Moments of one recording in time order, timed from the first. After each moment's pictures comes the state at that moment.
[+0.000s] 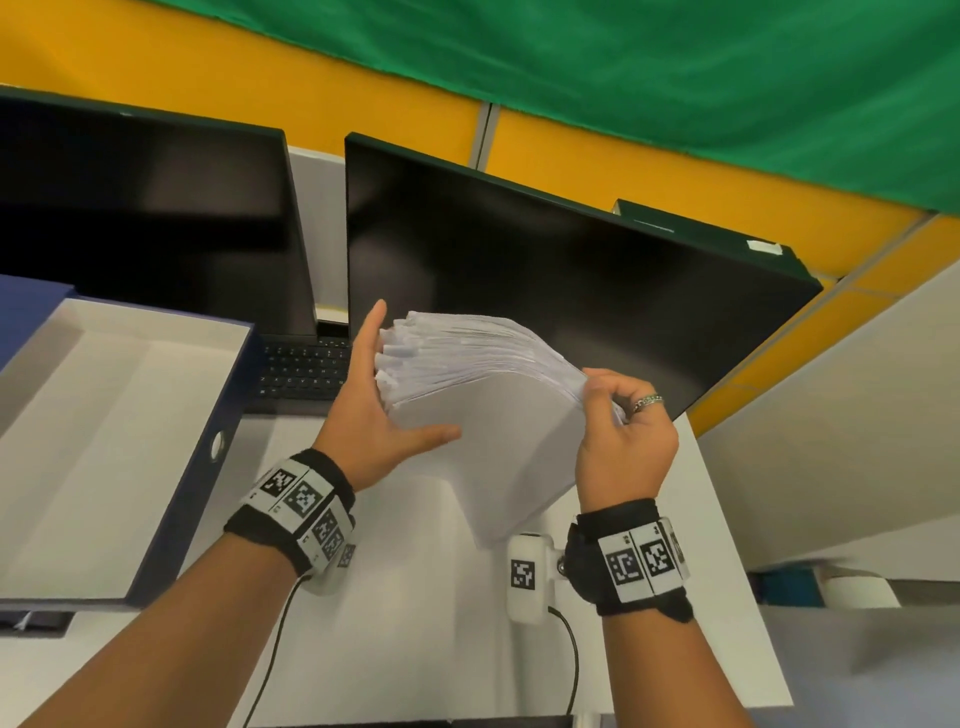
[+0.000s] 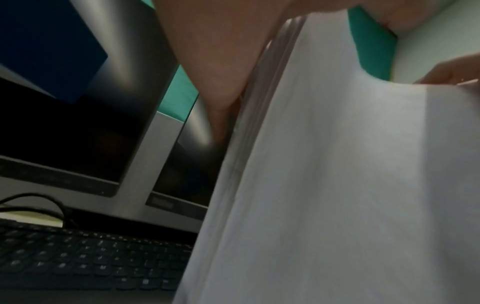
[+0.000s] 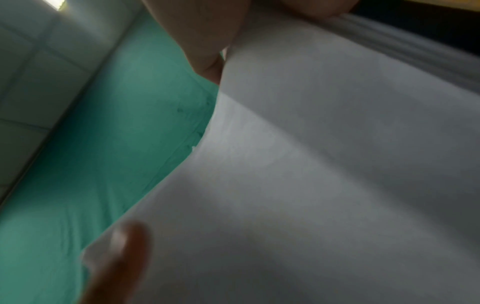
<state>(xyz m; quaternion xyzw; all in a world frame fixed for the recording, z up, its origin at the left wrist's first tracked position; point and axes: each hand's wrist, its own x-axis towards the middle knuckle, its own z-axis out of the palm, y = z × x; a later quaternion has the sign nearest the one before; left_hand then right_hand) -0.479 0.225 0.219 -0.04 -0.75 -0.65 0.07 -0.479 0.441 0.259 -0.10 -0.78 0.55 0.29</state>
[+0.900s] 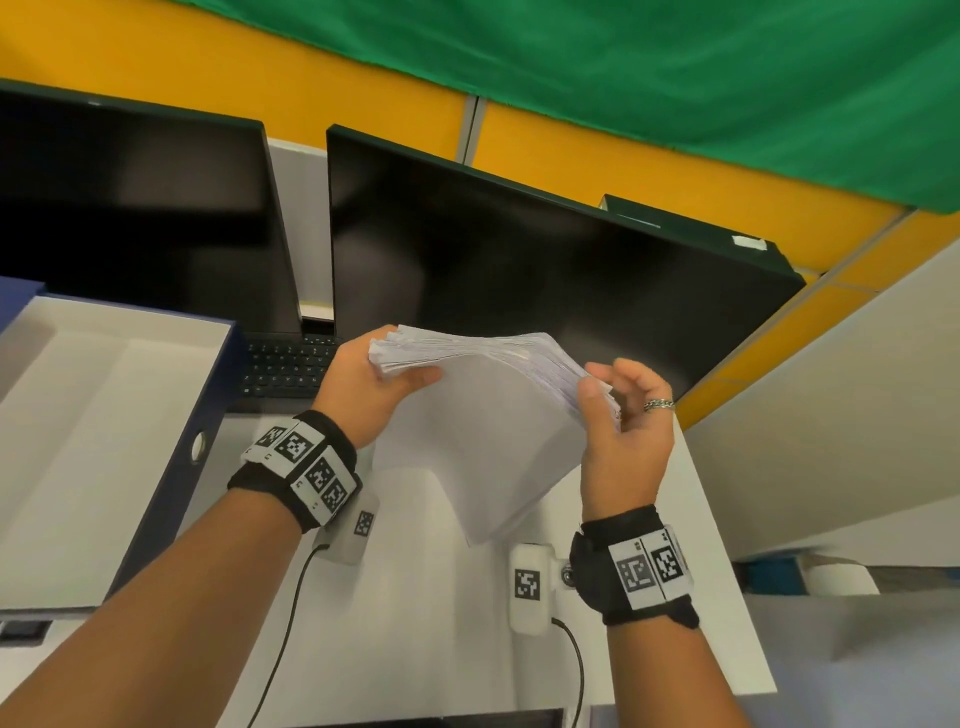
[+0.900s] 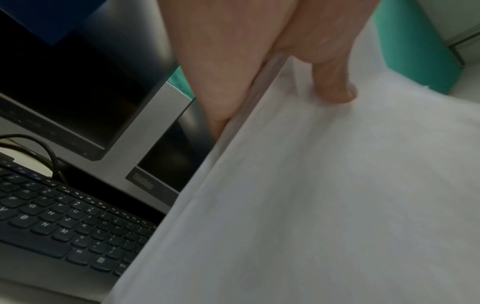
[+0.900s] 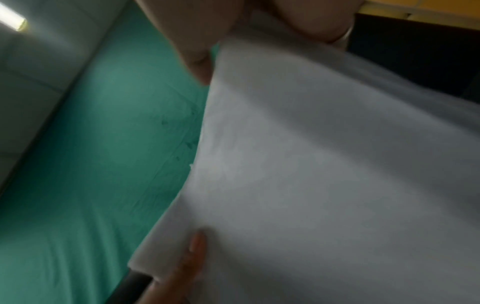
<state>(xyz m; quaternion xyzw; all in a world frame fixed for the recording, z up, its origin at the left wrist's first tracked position) -0.518 0.226 0.213 -0.03 -0.78 -0.61 0.10 -0.474 0.453 0.259 -0.08 -0.73 0.63 0.25</state>
